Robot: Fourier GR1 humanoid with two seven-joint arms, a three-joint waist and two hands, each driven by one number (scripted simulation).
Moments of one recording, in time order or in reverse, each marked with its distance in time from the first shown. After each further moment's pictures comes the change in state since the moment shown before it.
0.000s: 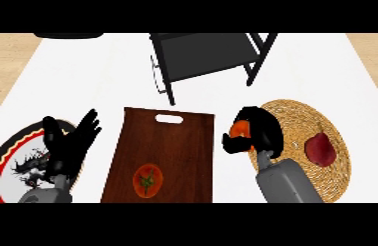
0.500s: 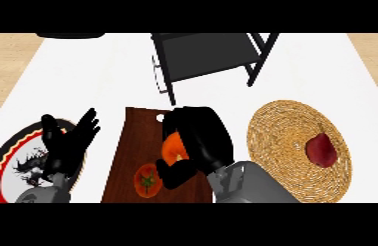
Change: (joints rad) left arm -0.011 0.008 0.010 0.012 0.006 -0.015 0.008; right arm -0.232 0.057 0.327 -0.252 -0.126 0.144 -0.027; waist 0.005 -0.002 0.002
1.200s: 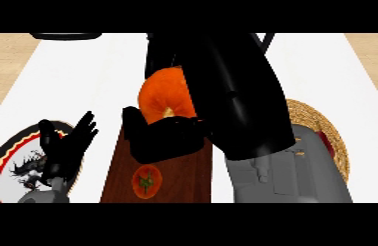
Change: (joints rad) left arm 0.025 -0.012 0.017 0.001 -0.015 0.002 -0.029; right arm -0.462 -0.003 -0.290 -0.203 -0.086 0.162 0.334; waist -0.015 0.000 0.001
